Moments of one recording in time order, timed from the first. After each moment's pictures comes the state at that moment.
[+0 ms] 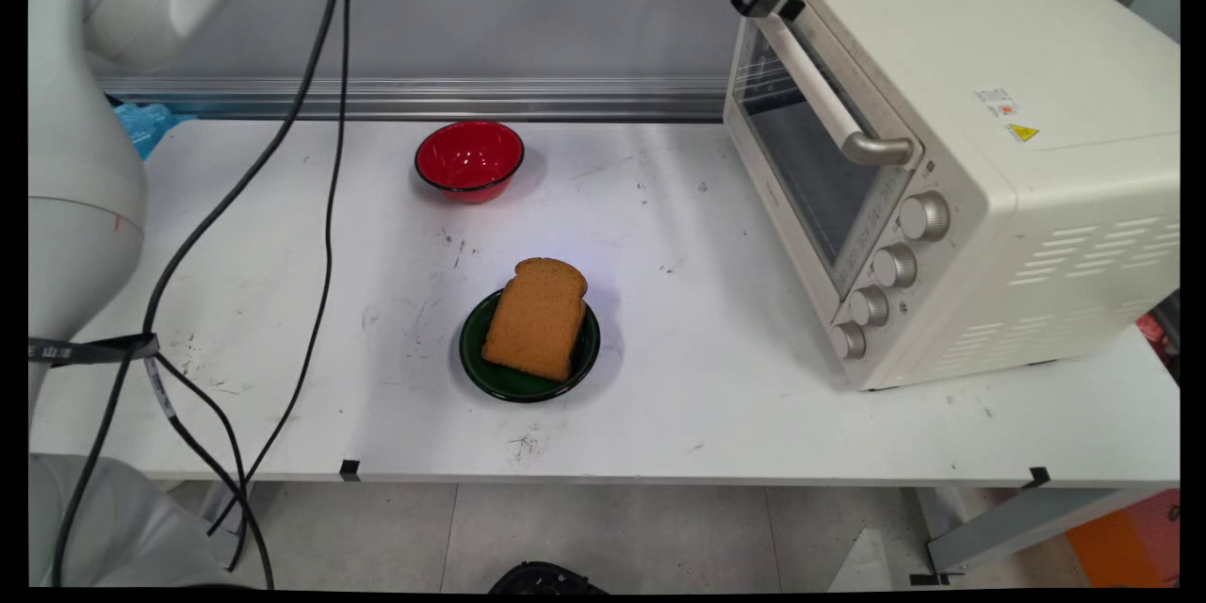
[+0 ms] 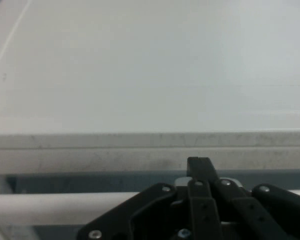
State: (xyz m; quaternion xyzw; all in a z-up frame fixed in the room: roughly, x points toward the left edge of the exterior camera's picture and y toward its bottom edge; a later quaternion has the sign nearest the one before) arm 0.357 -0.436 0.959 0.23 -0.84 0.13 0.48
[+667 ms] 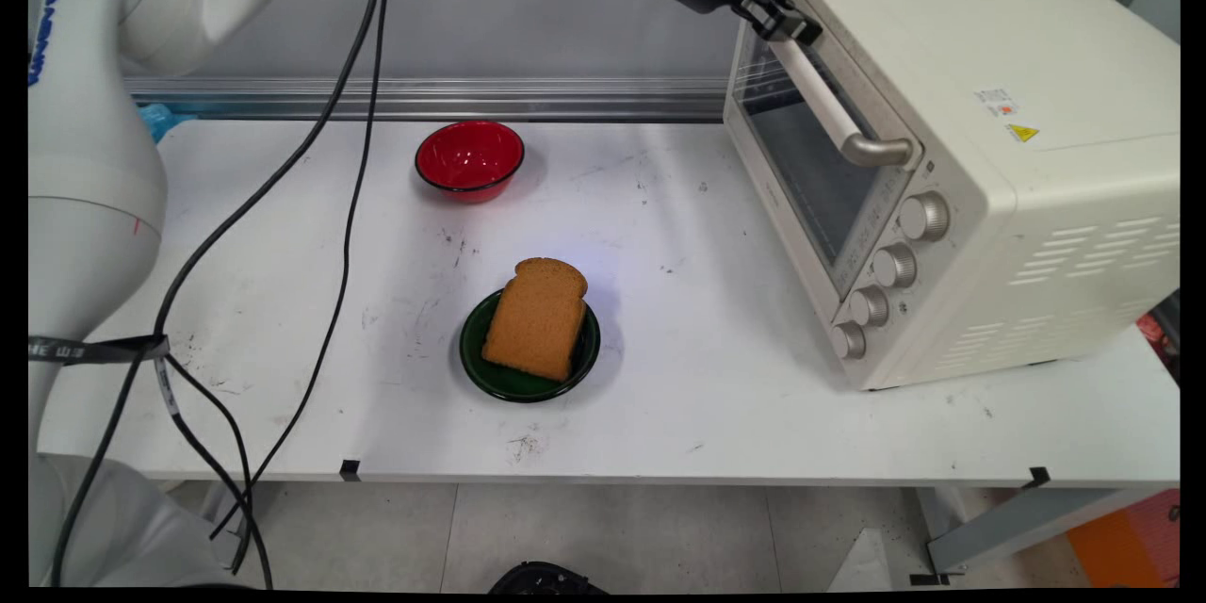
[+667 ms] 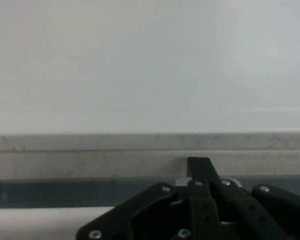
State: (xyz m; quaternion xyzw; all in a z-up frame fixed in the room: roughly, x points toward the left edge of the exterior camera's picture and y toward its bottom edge) arm 0.336 -0.450 0.936 0.23 -0.84 0.12 0.47
